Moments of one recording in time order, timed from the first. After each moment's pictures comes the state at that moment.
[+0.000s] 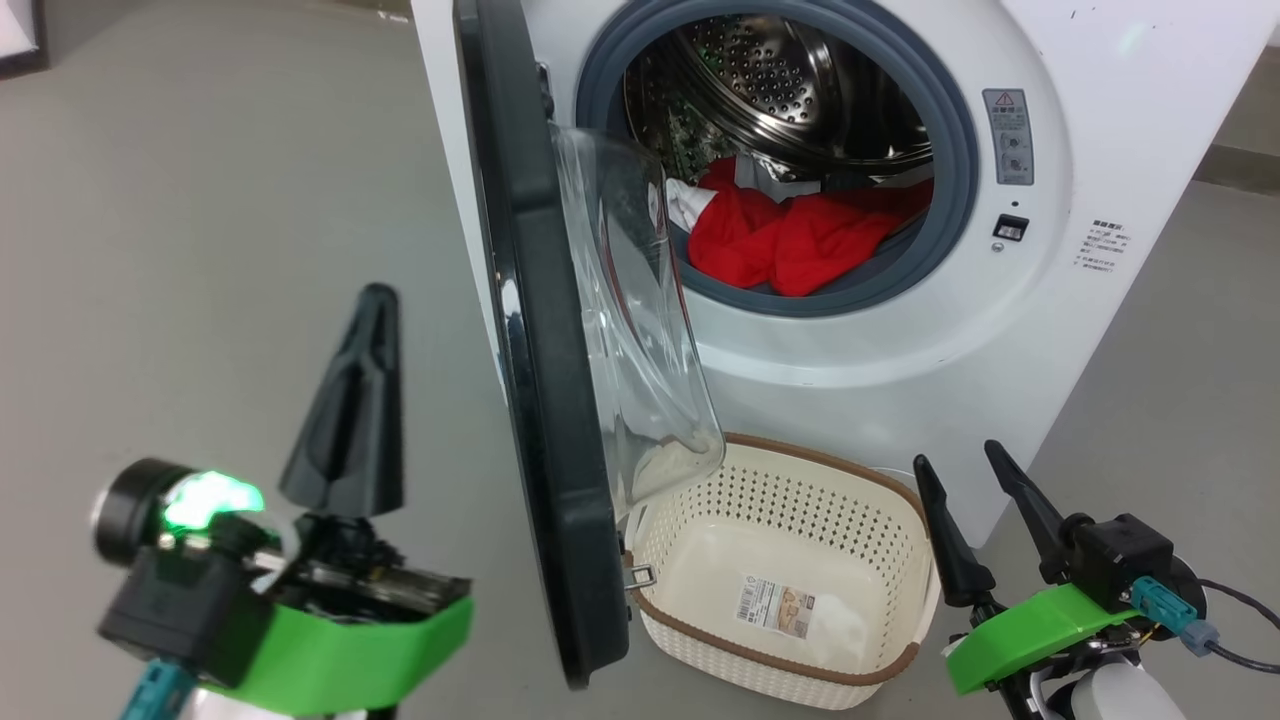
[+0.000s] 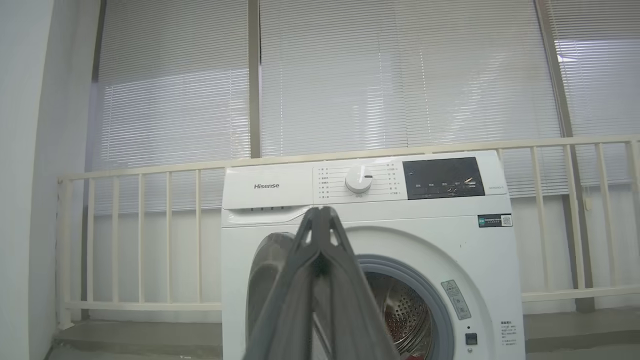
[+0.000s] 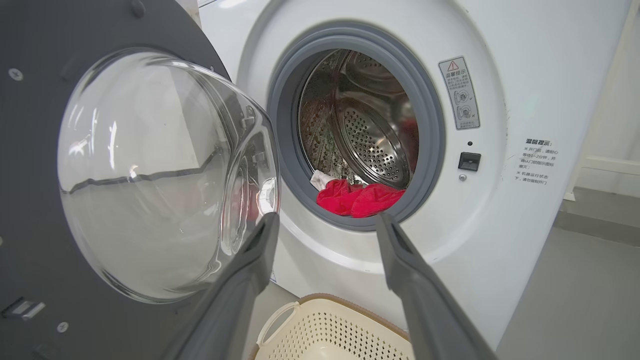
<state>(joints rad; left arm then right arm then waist) -0.25 0.04 -0.10 -0.17 -0.17 -0.07 -0.26 -0.12 -0.05 0.06 0.34 0.26 0.12 -0.26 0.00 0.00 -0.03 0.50</state>
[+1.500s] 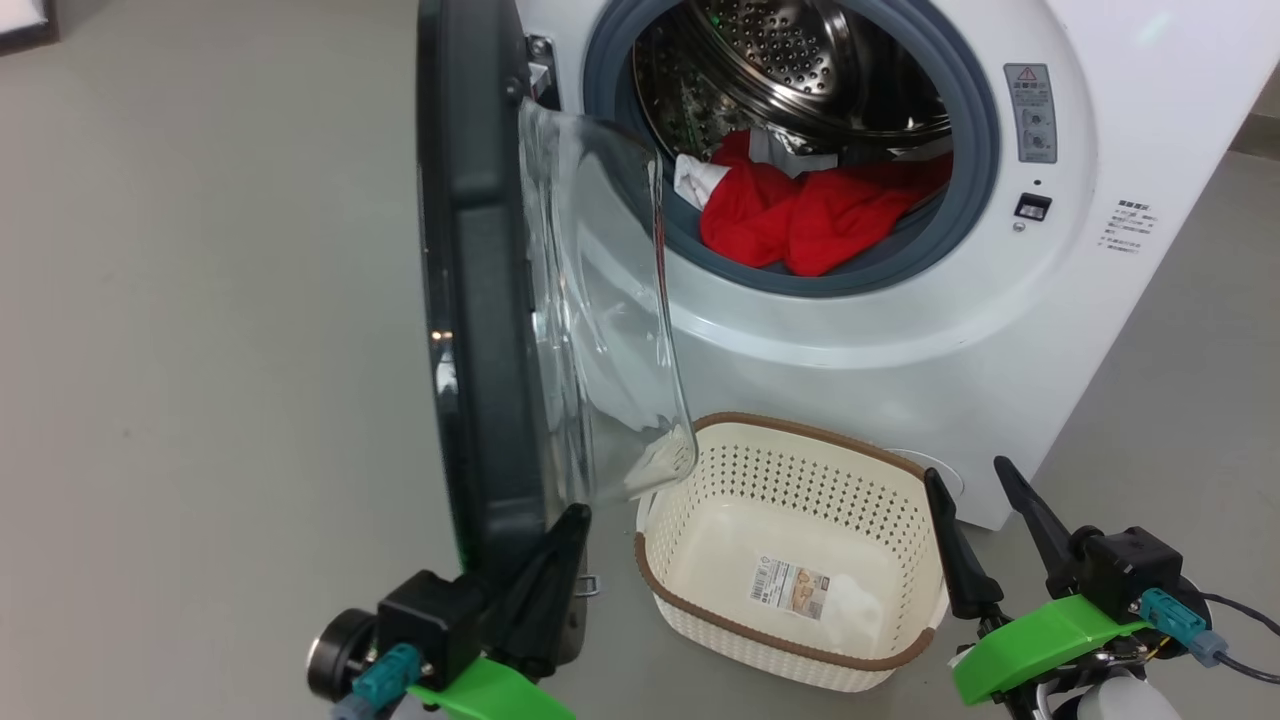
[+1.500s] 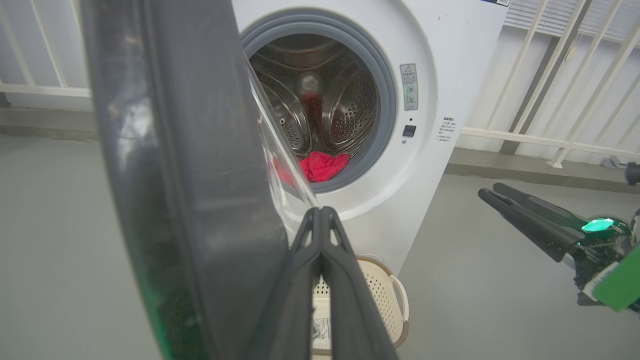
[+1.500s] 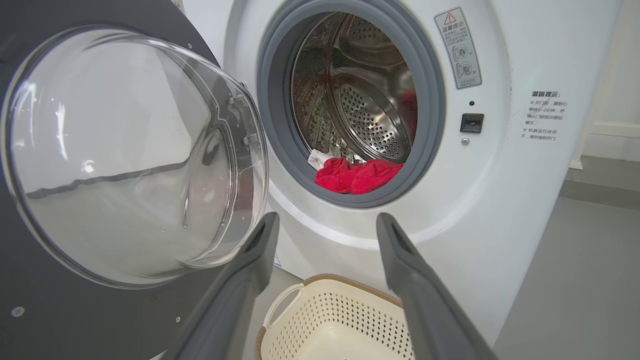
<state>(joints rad) -0.13 0.08 -0.39 -0.02 -0.30 0.04 0.05 -0.10 -0.05 0.05 0.34 0.29 0.12 -0.26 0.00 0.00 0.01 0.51</state>
